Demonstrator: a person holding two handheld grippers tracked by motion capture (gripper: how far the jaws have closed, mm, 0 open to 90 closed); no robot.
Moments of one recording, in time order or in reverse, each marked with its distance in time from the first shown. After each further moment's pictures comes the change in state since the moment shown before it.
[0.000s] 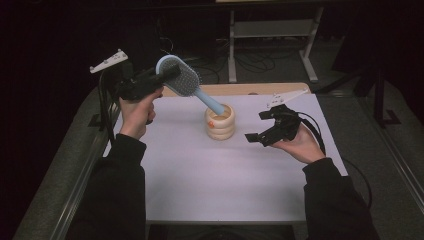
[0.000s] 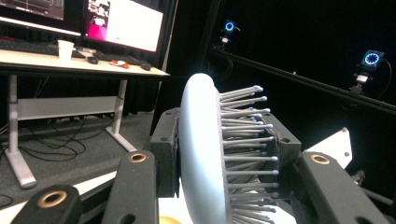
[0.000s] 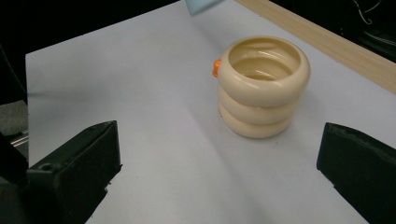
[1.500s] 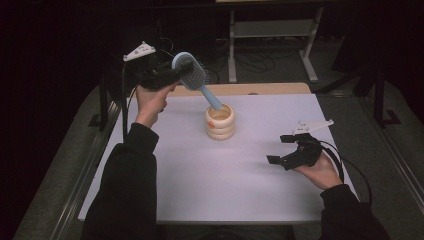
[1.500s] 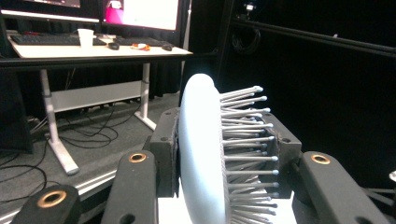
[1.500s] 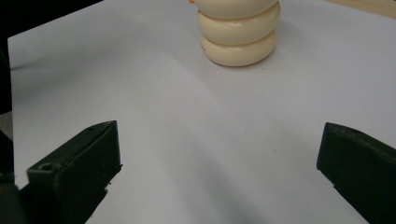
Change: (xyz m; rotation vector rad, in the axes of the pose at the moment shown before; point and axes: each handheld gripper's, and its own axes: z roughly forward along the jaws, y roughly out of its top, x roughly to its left) left arm 0.026 -0.010 0.055 0.116 0.095 0.114; right arm -0.009 -0.097 -0.019 -0.034 -0.037 0.103
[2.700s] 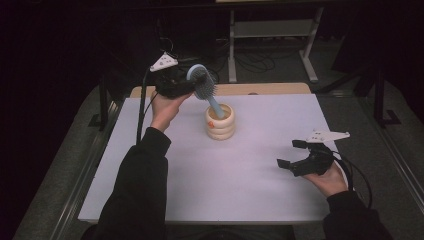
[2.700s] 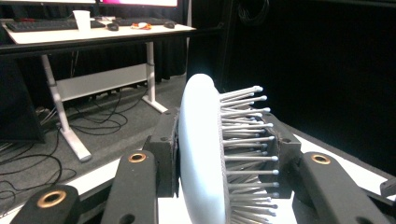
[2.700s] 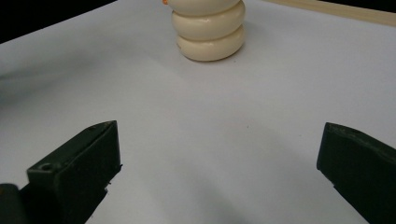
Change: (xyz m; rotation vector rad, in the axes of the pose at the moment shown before) left arm -0.008 -0.033 0.037 0.086 0.020 0.073; right arm -0.004 -0.032 -0.020 -0.084 -0.082 0.038
